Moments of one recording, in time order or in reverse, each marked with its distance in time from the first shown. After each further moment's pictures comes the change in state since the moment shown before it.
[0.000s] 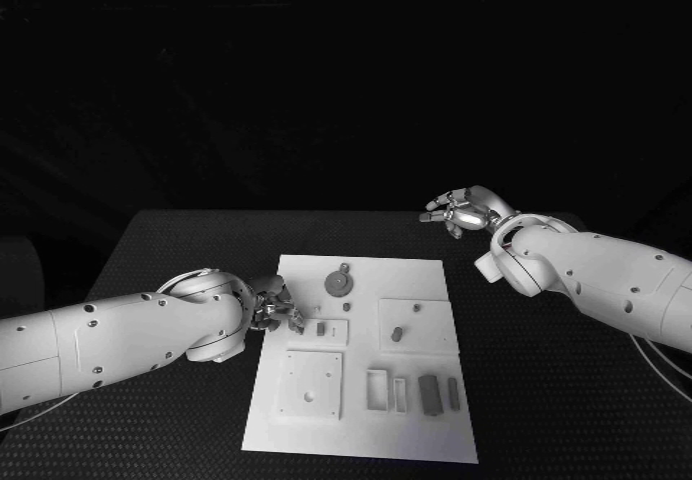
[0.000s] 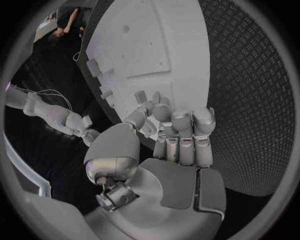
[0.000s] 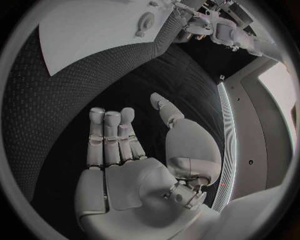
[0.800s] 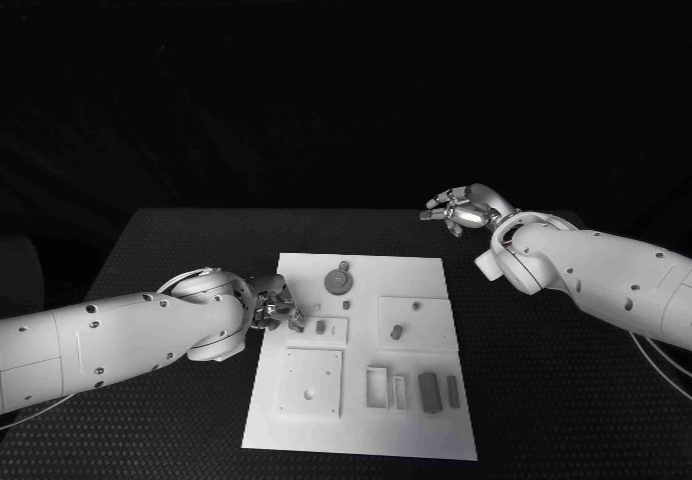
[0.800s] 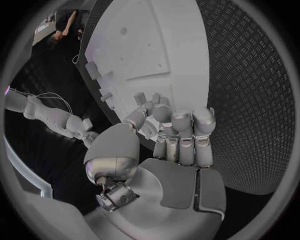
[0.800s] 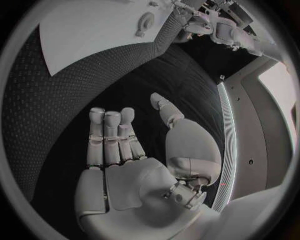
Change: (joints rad) left arm -0.007 0.004 0.003 -0.001 -0.028 0.008 -0.001; left_hand 0.010 -0.010 0.000 0.000 0.022 0.020 -0.002 0.006 0.001 0.000 0.000 0.009 -0.002 0.007 0.000 0.000 0.000 0.000 0.000 0.001 0.000 0.000; right arm 0.000 -0.002 0.000 0.001 0.001 0.001 0.000; right_hand 0.000 0.000 0.000 0.000 0.000 0.000 0.000 0.000 0.000 0.000 0.000 0.000 -0.001 0.000 0.000 0.000 0.000 0.000 0.000 0.000 0.000 0.000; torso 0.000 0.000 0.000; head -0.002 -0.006
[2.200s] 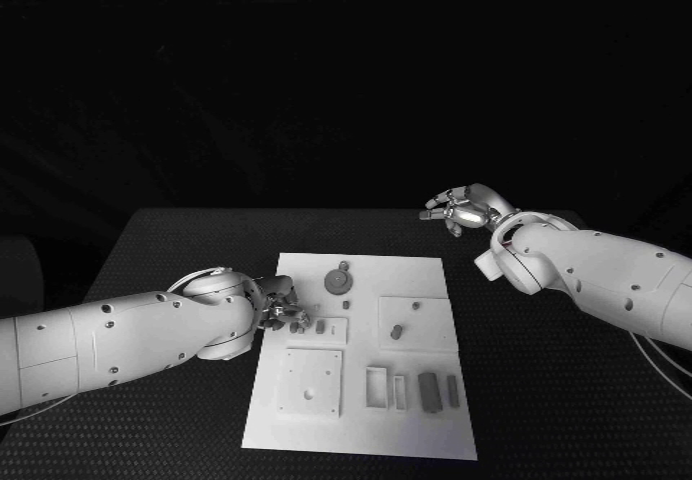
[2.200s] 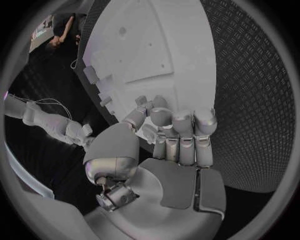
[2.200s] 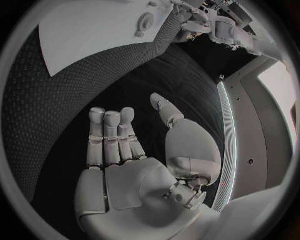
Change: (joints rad) left arm -0.004 0.039 0.000 -0.020 -0.034 0.026 -0.018; left_hand 0.004 -0.011 0.000 0.004 0.068 0.051 -0.013 0.123 0.186 0.046 -0.022 0.026 -0.006 0.007 0.011 0.012 0.000 -0.017 0.007 0.000 0.008 0.000; right arm 0.000 0.000 0.000 0.003 0.001 0.002 0.000; right_hand -0.004 0.004 0.000 0.000 0.000 0.002 -0.002 0.000 -0.002 0.000 0.000 0.000 -0.002 0.000 0.000 0.000 -0.002 0.000 0.000 0.000 0.000 0.000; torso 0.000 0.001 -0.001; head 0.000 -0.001
